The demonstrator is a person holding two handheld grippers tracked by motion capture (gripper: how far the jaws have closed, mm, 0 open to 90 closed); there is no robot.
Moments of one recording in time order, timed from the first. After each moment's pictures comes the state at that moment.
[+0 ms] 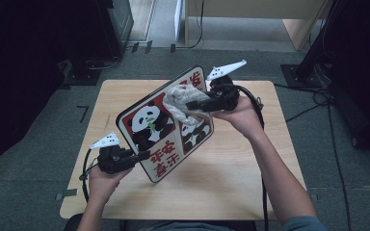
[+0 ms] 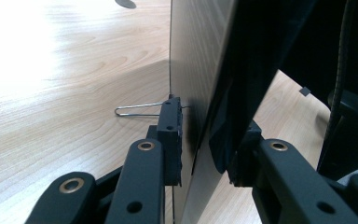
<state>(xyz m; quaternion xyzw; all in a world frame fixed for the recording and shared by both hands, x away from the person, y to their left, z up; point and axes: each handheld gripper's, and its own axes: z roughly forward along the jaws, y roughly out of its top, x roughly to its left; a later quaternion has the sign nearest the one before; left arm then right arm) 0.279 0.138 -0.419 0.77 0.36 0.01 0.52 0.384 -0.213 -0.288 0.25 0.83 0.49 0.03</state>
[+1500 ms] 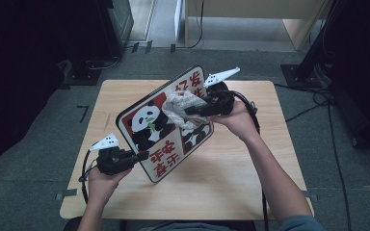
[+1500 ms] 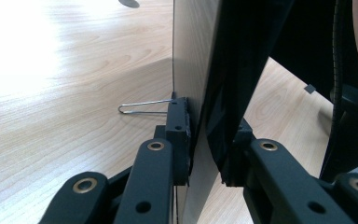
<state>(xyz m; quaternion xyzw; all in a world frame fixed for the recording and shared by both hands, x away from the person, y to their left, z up) 0.277 0.138 -0.419 0.78 0.36 0.02 0.52 0.391 -0.209 -0.322 0.25 0.84 0.48 0.01</state>
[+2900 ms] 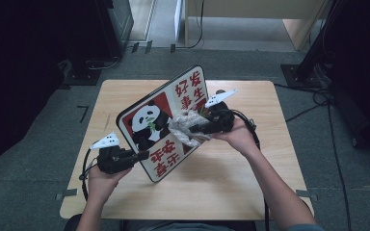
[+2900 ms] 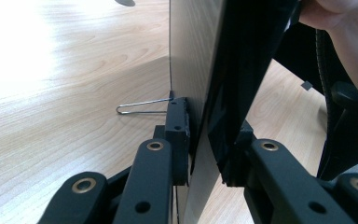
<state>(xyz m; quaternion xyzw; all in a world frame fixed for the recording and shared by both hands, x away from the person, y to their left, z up) 0.281 0.138 -0.419 0.78 0.35 0.01 0.51 0.380 -0.218 -0.387 0.27 0.85 0.45 -0.01</state>
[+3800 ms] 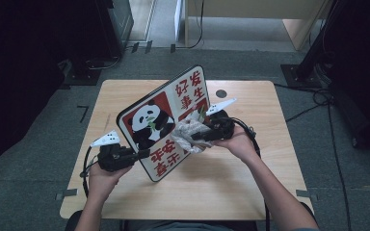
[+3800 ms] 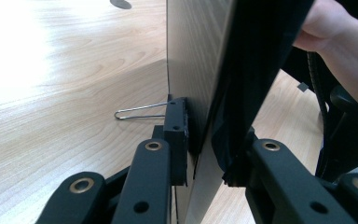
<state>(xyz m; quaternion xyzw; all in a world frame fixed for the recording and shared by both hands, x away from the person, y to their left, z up) 0.287 0.138 -0.417 0.78 0.34 0.01 0.52 0.374 -0.222 -0.417 0.28 0.85 0.44 -0.03</state>
